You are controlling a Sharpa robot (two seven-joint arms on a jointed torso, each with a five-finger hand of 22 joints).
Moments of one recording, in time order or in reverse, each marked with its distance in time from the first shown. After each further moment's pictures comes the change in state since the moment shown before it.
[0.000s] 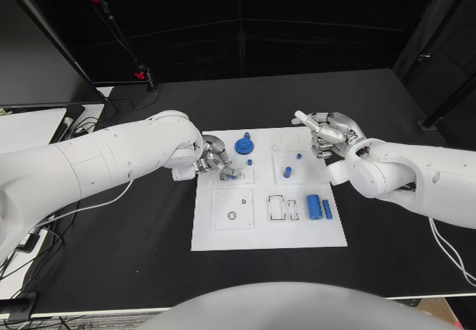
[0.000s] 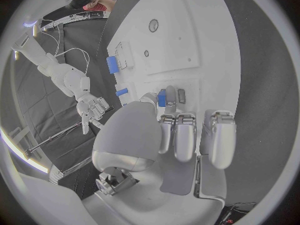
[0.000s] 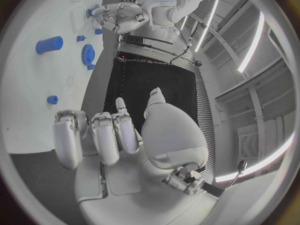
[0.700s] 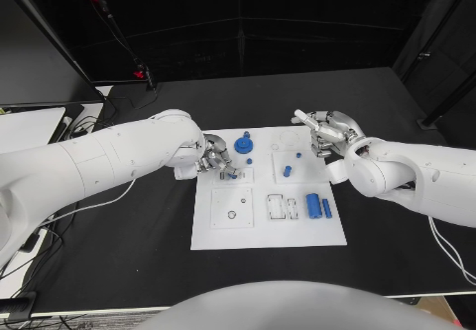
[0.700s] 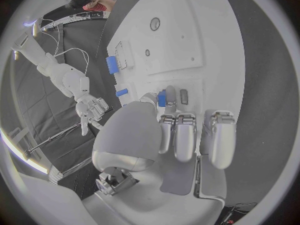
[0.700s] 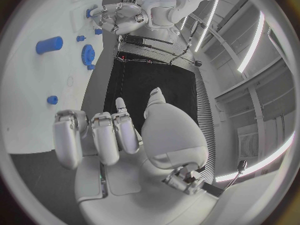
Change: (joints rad) left arm -0.005 0.018 0.002 -0.016 0.001 0.006 -0.006; left_hand 0.000 0.000 0.003 0.000 -0.005 0.000 0.000 -0.006 0.006 0.000 0.000 0.000 0.000 0.000 0.000 0.000 0.000 0.000 0.000 0.000 0.000 0.000; right arm 0.000 0.001 0.000 0.000 0.000 0.001 0.001; right_hand 0.000 0.000 -0.003 0.003 0.000 0.000 0.000 0.000 0.000 0.000 0.000 0.000 0.000 0.000 0.000 0.000 0.000 0.000 0.000 0.000 -0.004 0.000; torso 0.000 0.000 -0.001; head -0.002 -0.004
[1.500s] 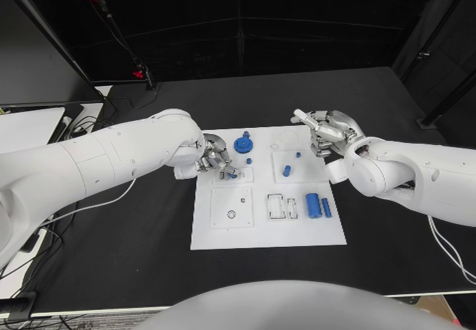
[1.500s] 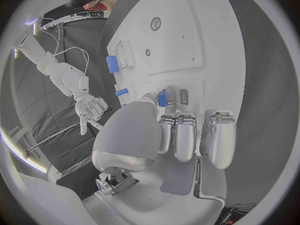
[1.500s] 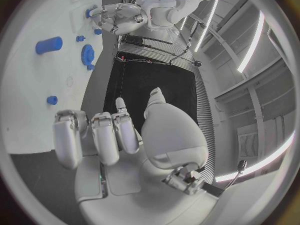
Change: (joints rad) left arm -0.002 0.004 0.003 -0.008 0.007 0.006 -0.008; left_hand -0.007 0.007 0.000 0.000 -0.031 0.003 0.003 -0.011 0.016 0.003 0.006 0.000 0.001 0.000 0.000 0.000 0.000 0.000 0.000 0.000 0.000 0.000; right arm 0.000 0.000 0.000 0.000 0.000 0.001 0.002; right_hand 0.000 0.000 0.000 0.000 0.000 0.000 0.000 0.004 0.000 0.000 0.000 0.000 0.000 0.000 0.000 0.000 0.000 0.000 0.000 0.000 0.000 0.000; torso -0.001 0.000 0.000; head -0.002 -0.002
